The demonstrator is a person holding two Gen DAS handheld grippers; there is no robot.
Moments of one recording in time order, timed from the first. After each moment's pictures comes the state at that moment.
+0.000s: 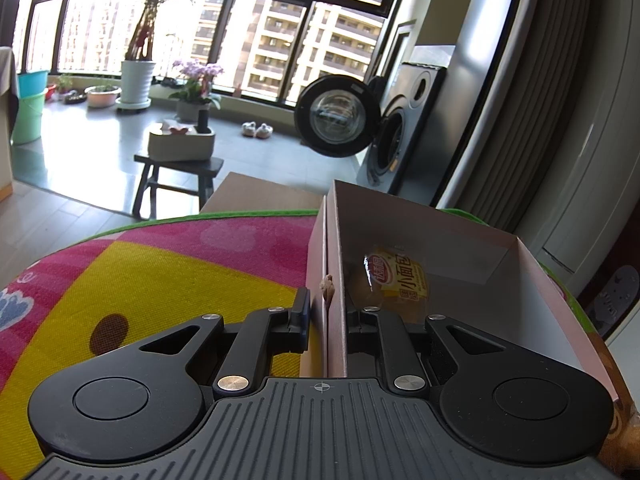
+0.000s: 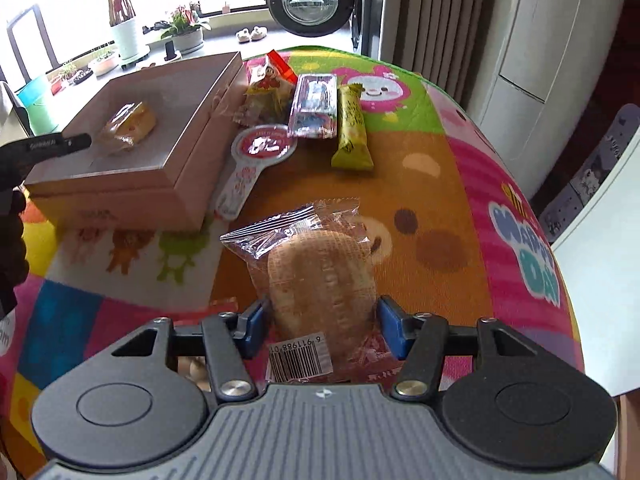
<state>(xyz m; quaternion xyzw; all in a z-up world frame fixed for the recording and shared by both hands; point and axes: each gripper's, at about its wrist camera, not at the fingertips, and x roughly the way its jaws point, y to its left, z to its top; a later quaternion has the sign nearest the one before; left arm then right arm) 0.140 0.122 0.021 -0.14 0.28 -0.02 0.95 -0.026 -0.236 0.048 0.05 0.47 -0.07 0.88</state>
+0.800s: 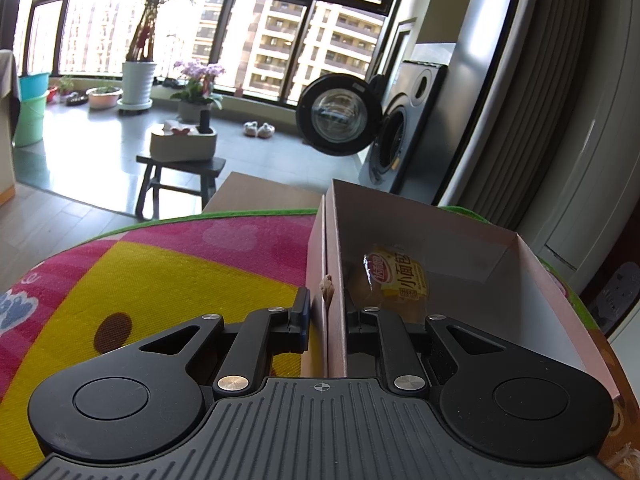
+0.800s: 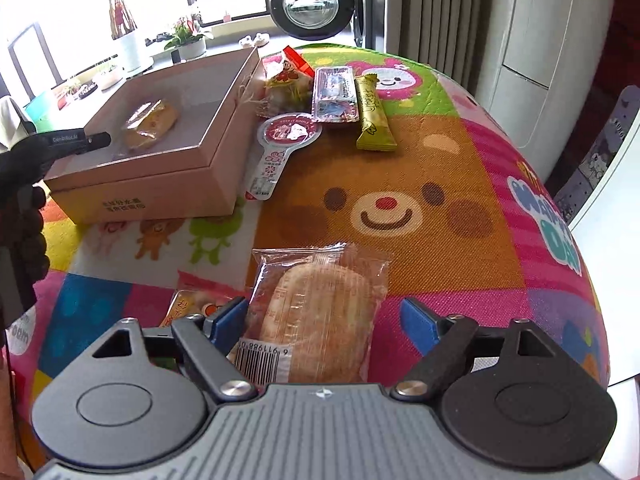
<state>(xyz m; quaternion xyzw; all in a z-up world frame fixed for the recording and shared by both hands) 0.137 0.120 0.020 -0.13 0.28 -0.01 0.95 -0.025 -0.221 0.037 0.07 0.46 -0.06 0.88</state>
